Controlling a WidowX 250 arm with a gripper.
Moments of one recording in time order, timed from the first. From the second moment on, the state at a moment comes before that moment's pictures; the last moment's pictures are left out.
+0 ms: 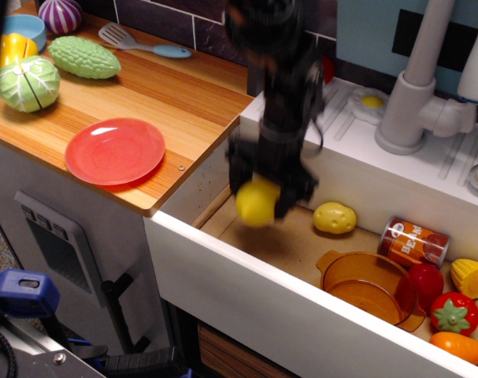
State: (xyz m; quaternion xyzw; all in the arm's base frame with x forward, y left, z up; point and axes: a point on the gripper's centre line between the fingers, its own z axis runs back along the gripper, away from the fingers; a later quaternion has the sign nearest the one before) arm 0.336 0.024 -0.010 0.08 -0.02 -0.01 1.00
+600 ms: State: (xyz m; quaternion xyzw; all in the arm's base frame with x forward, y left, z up) arm 0.301 0.126 0.102 0.16 -0.06 0.02 0.98
